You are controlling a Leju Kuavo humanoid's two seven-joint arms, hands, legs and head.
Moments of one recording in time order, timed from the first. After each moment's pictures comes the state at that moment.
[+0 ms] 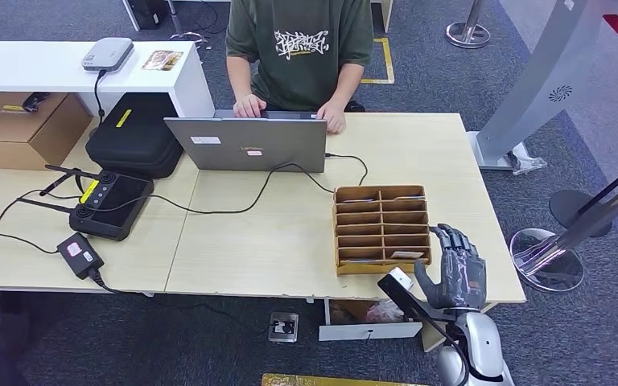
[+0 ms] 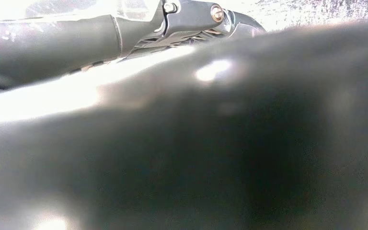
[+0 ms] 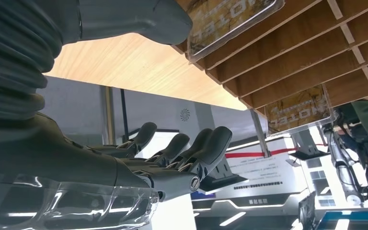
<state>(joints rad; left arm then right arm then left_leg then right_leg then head) -0.09 -0.19 1.15 -0.19 -1.20 0.28 -0.12 -0.12 -0.03 0.12 -1.25 1.26 -0.53 -0.14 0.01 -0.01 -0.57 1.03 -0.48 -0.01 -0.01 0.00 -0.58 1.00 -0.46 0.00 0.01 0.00</state>
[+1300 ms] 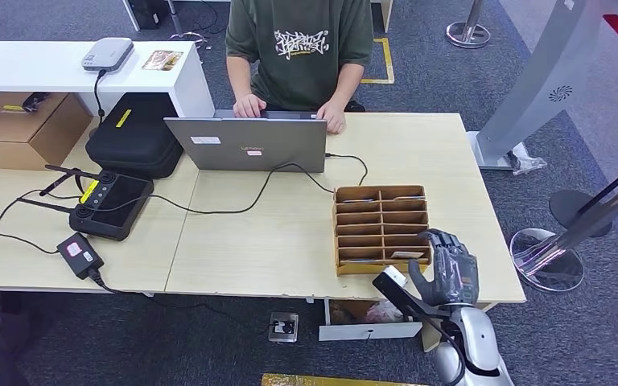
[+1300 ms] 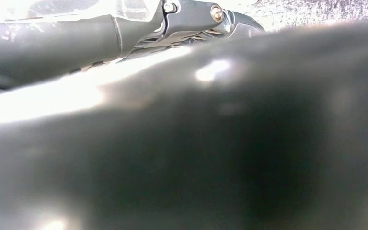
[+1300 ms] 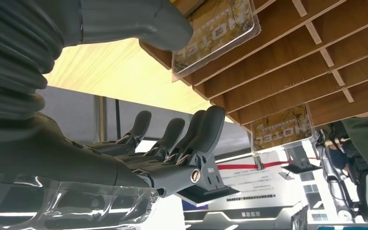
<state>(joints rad) -0.09 -0.19 1.14 -0.19 -1.20 0.28 -0.13 -0.15 -0.04 0.15 -1.23 1.24 -0.48 -0.14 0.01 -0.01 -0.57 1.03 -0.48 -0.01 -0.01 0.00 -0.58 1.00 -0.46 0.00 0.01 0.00</state>
